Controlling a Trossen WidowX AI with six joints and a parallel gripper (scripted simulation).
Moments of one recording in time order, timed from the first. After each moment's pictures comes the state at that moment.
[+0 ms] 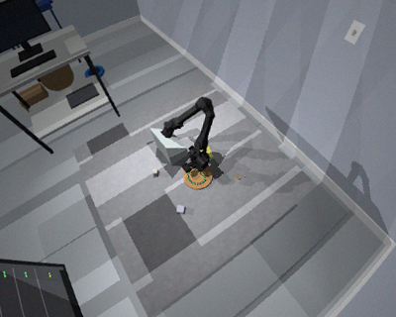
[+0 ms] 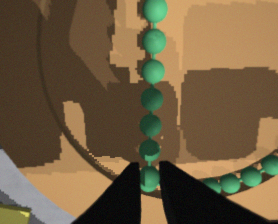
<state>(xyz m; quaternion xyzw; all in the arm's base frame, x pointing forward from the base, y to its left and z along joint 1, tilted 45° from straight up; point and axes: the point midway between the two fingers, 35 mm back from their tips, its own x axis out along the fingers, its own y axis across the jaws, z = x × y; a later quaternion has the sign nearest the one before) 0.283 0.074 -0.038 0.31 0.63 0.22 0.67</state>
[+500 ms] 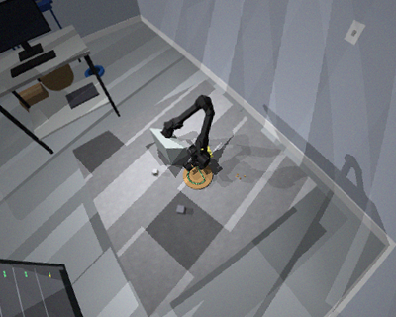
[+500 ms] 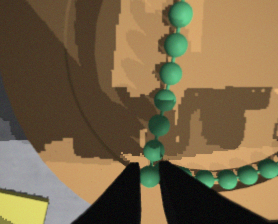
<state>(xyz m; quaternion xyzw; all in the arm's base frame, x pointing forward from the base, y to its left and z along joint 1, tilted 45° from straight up) 0.280 0.080 -0.029 0.31 0.63 0.23 0.67</state>
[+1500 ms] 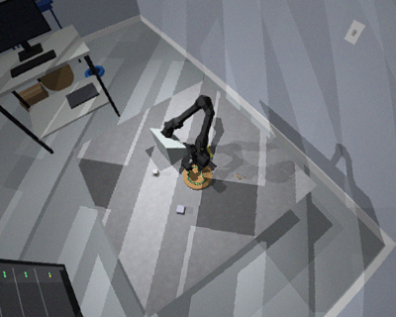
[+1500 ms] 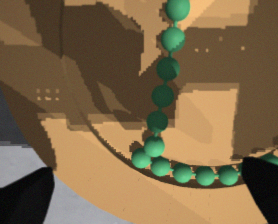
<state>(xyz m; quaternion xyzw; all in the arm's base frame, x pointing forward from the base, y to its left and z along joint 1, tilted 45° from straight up) 0.278 0.081 -0.030 0.32 0.63 0.22 0.67</state>
